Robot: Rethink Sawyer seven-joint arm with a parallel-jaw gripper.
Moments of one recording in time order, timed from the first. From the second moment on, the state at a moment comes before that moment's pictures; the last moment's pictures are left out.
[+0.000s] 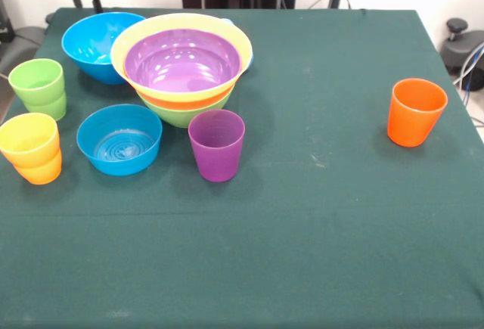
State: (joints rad) arm -1.32 -0.52 0.34 1.92 -0.93 0.43 2.08
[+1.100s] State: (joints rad) arm -1.32 -0.46 0.38 1.83 -0.93 0.52 2.06
